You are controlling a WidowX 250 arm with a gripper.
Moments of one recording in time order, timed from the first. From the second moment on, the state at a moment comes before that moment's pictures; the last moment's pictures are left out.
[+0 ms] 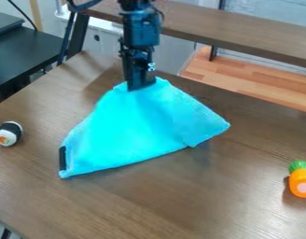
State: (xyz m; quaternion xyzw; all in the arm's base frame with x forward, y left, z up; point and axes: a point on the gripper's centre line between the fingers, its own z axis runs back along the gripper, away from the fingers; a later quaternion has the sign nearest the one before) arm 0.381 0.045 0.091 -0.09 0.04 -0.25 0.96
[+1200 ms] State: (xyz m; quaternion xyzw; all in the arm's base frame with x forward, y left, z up) arm 0.440 0.101 0.094 -0.08 0.03 -0.22 0.97
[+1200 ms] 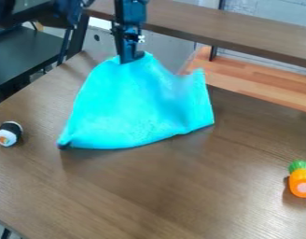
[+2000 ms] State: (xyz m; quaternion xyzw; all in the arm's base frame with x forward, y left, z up) arm 0.437 0.124 0.055 -0.07 0.03 -0.31 0.95
